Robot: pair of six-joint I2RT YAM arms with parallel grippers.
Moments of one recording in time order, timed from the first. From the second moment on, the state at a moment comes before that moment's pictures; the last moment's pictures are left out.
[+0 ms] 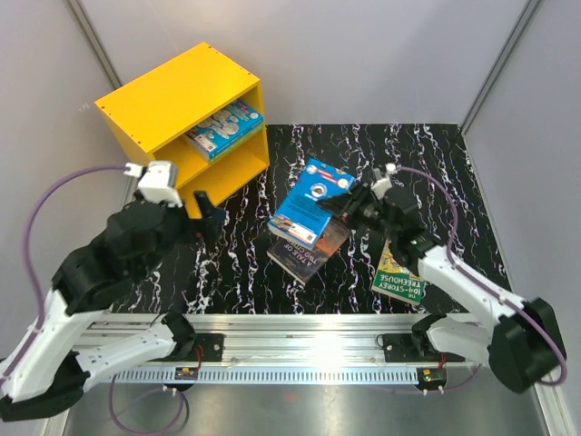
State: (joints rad) left arm -0.84 0.82 1.36 -0.95 -0.47 -0.46; right arm 0.49 1.08 0.65 0.23 -0.29 1.19
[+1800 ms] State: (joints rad) left arm -0.84 0.48 1.15 -1.22 -0.73 -0.42; right arm 0.62 2.21 1.76 0.67 -0.30 1.64
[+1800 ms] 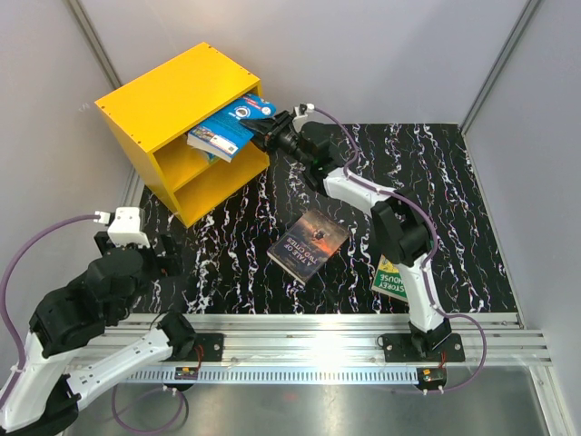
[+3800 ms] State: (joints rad) left arm -0.84 0.46 1.14 -1.21 -0.71 -0.41; right arm 0.65 2.26 2.13 -0.07 -0.12 1.40
